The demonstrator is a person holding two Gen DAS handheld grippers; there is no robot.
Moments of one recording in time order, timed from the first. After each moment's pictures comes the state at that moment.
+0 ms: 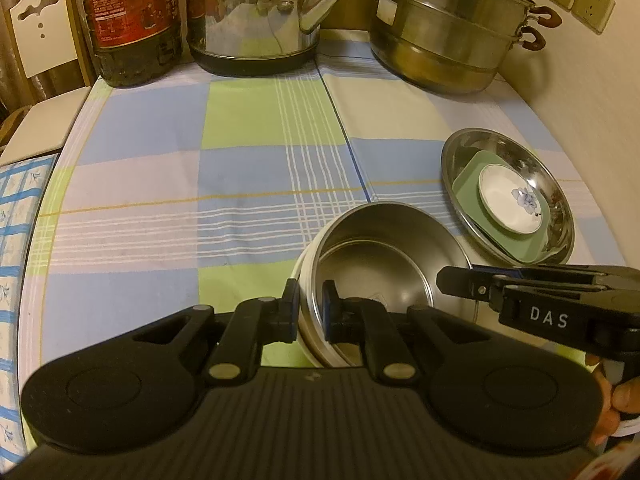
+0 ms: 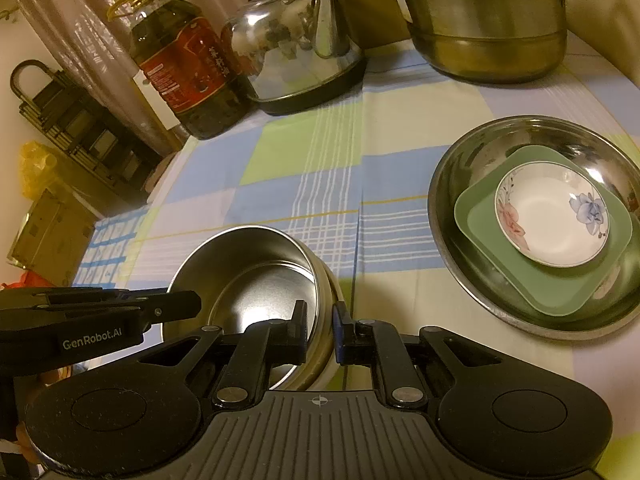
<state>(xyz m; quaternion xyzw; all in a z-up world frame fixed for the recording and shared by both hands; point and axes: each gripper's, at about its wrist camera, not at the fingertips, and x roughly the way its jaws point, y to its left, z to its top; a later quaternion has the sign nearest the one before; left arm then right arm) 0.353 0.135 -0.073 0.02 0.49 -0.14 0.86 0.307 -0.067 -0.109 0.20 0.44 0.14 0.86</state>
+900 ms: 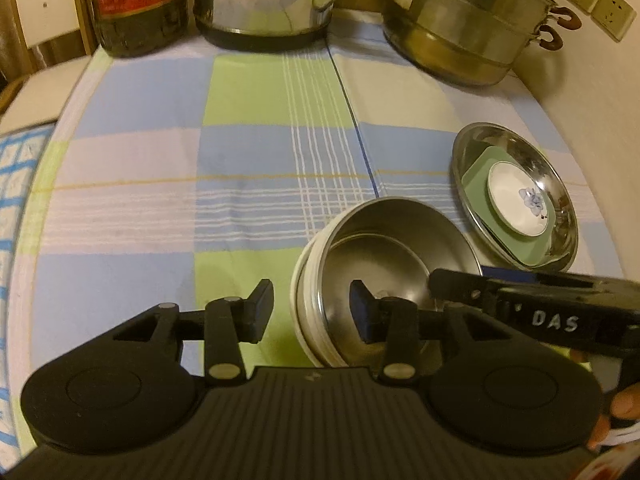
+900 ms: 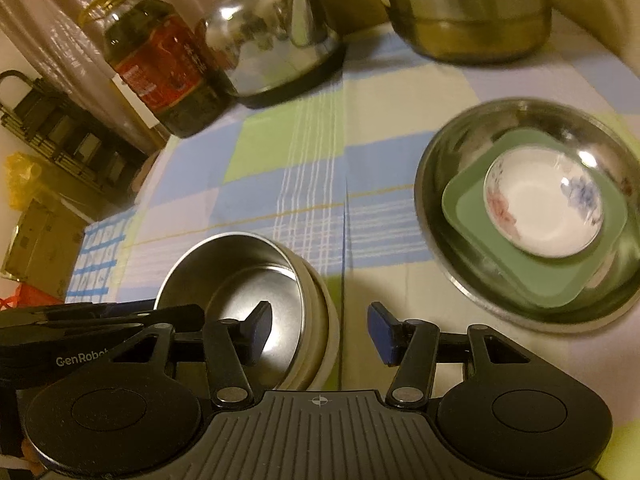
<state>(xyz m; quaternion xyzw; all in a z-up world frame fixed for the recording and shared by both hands) 0.368 0.137 -0.084 -0.01 0.53 -0.13 0.84 0.321 -0.071 -0.116 0.22 0.48 0.12 0.84</state>
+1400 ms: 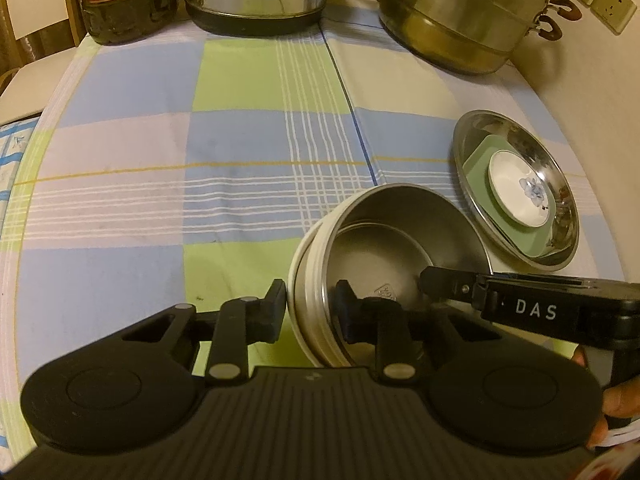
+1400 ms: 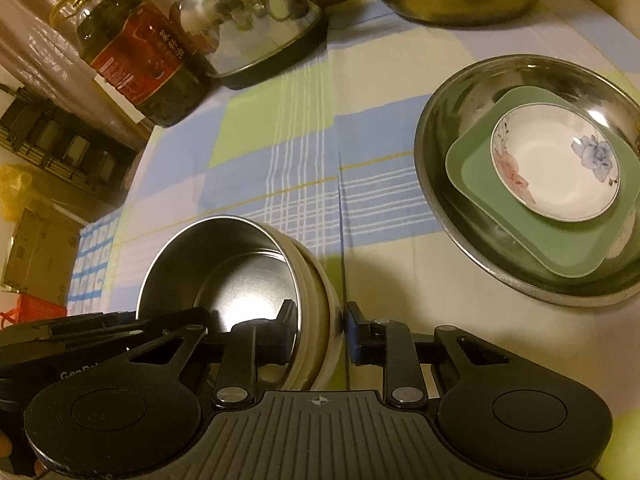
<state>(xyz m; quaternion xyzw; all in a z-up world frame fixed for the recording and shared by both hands) 0.372 0.138 -0.097 -0.01 0.54 -0.14 0.83 0.325 -0.068 -0.127 0.24 0.50 0.10 0.83</state>
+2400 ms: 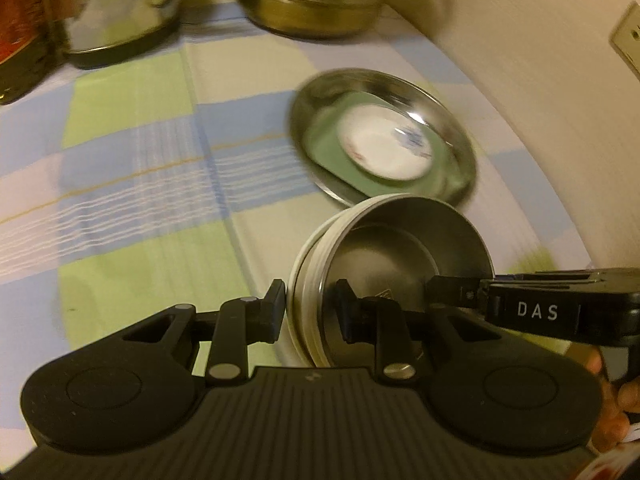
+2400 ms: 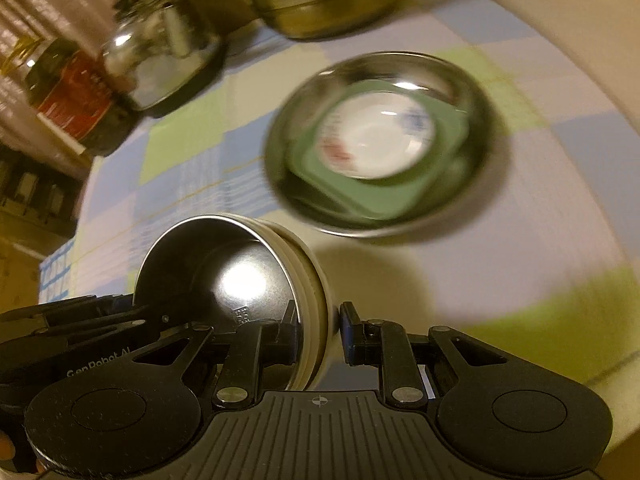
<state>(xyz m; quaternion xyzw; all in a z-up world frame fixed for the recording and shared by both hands) 0.330 0.021 -0.080 0.06 0.53 -0.25 0.81 0.241 -0.152 -0.097 0.26 0.52 -0.01 0.81</state>
